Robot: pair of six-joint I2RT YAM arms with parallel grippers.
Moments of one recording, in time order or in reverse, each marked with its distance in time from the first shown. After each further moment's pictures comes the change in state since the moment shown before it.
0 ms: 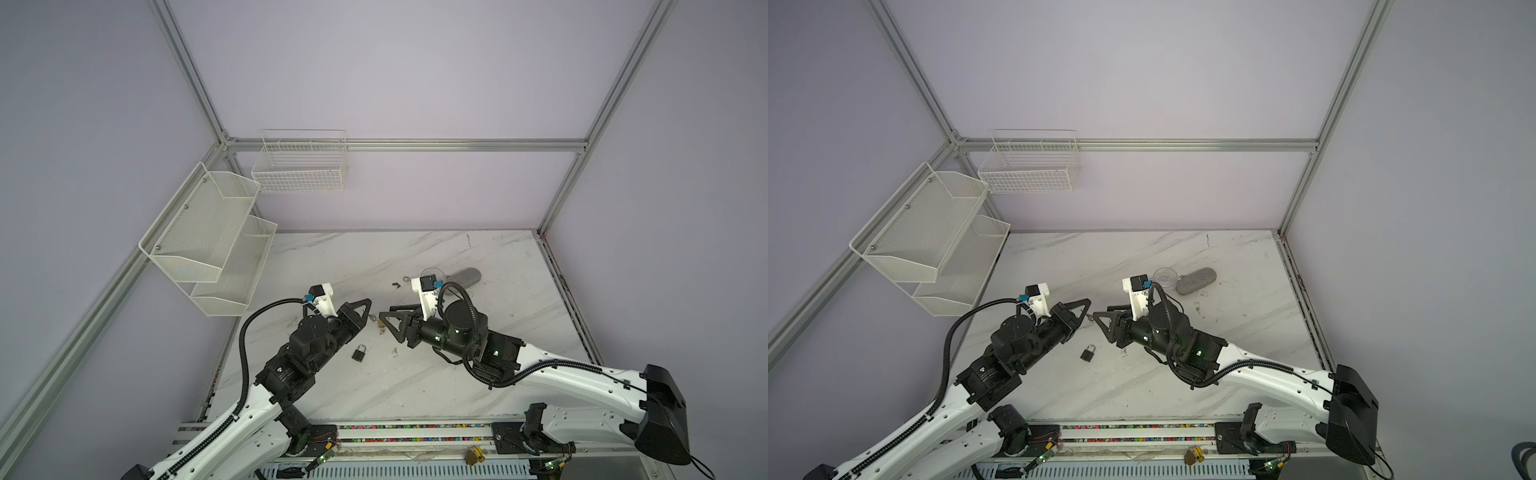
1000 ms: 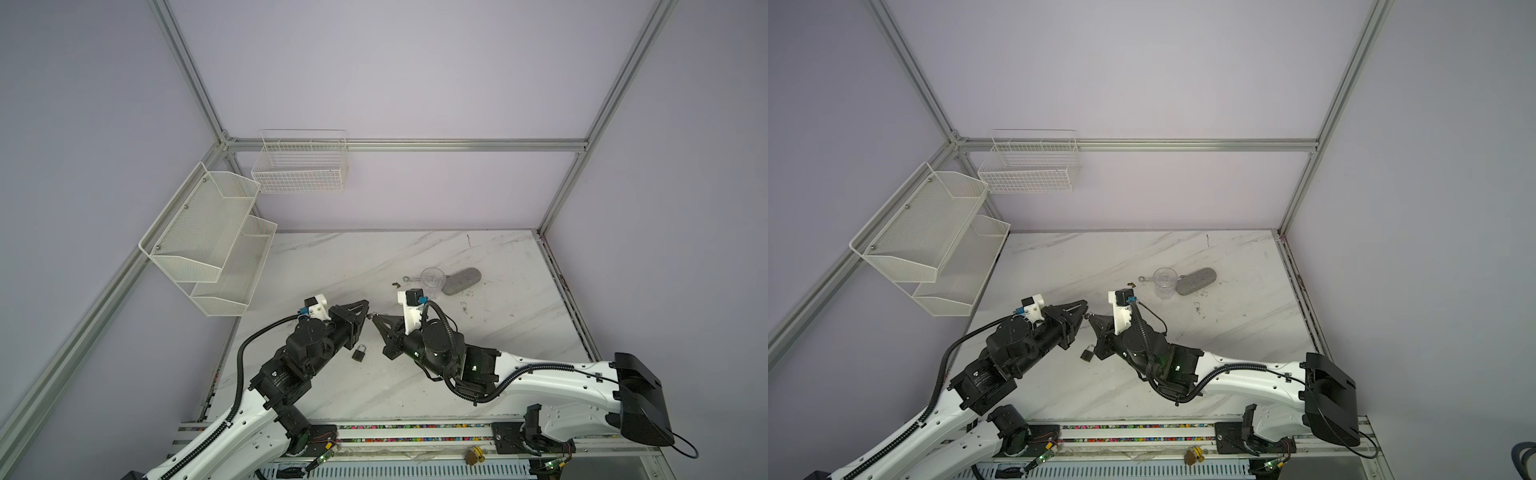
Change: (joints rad) left arm -0.025 -0.049 0.024 -0.109 -0.052 -0.460; right arm 0.196 0.124 0.011 0.117 0.412 -0.082
